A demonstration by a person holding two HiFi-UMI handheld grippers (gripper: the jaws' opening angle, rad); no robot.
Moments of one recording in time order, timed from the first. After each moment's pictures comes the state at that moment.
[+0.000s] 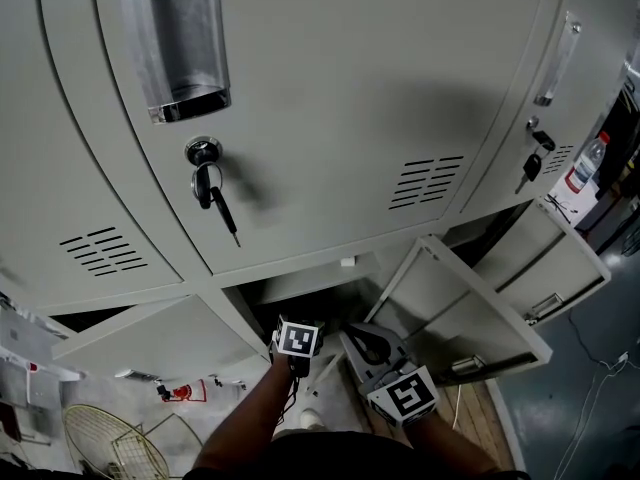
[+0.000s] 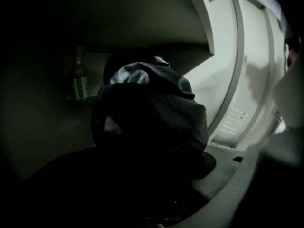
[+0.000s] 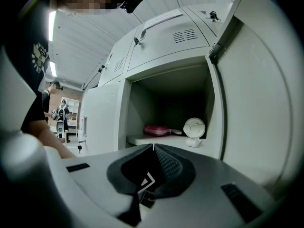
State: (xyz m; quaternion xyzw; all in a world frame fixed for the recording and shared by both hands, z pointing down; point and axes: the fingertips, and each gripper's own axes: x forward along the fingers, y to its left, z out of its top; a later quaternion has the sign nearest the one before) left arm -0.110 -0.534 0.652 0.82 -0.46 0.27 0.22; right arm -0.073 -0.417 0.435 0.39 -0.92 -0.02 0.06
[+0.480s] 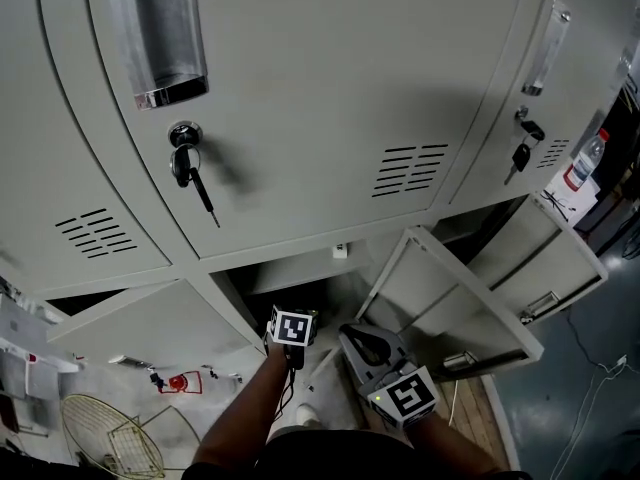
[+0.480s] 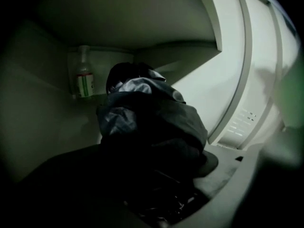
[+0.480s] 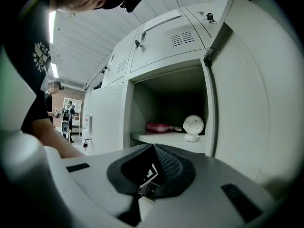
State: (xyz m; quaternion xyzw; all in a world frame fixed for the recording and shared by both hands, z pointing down) left arm -0.114 -0.545 0.662 0.80 -0.49 0.26 0.21; right arm -0.056 -0.401 0.442 0.38 -0.92 0.00 0.06
